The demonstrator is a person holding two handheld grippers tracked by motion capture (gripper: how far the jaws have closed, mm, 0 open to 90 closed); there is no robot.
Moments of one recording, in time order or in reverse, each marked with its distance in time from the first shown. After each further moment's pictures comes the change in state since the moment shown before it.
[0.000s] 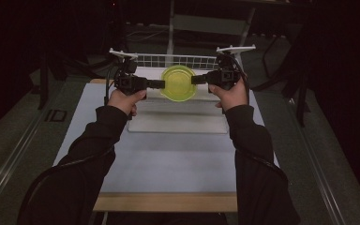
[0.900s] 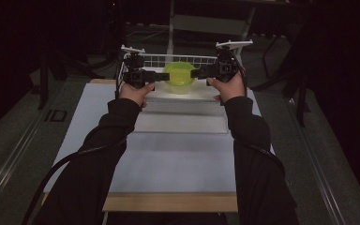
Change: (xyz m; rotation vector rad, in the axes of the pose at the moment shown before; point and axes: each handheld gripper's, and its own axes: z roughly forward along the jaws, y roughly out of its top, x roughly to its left) left arm 0.014 0.017 0.032 -0.070 0.148 0.000; right arm -0.021 0.020 0.016 0.002 -0.047 0.040
